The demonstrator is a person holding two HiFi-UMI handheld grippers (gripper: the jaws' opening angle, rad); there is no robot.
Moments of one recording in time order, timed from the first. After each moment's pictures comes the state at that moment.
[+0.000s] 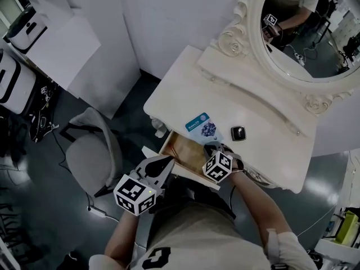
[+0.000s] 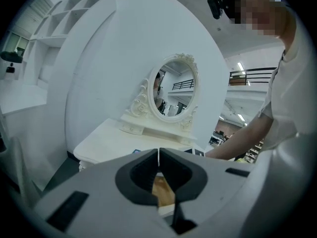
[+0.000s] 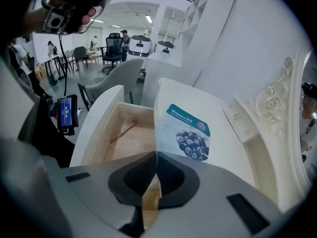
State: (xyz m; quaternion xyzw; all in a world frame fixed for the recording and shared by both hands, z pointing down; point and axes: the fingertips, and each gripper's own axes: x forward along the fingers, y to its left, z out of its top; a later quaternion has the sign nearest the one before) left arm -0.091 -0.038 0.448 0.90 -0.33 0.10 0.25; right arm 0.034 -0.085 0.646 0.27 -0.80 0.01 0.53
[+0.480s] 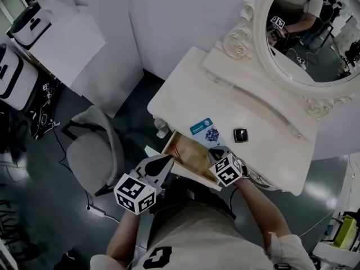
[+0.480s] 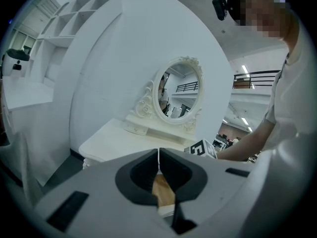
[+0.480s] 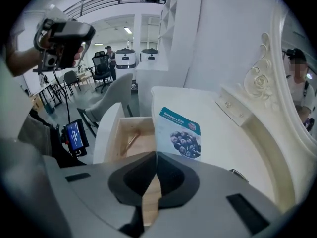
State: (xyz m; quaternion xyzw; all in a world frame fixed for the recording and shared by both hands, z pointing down) left arm -0.108 -0.039 0.452 0.89 -0.35 0.08 0.26; right arm 0.035 -0.069 0.620 0.31 -0.82 0.11 0.47
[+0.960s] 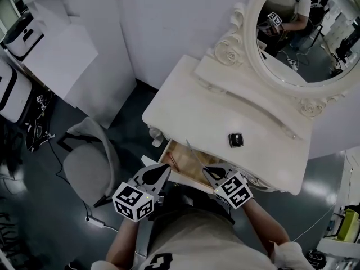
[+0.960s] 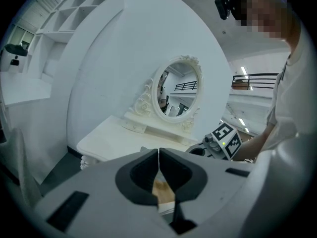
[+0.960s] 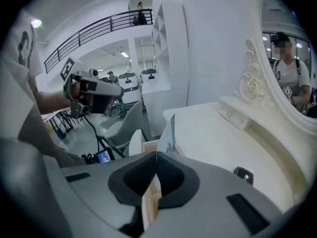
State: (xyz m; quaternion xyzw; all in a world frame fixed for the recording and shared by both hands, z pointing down) left arm -0.110 -0.038 0.458 0.90 -0.34 0.09 0.28; right arm 0.006 -0.022 0.536 0.30 -0.87 0.18 0.35
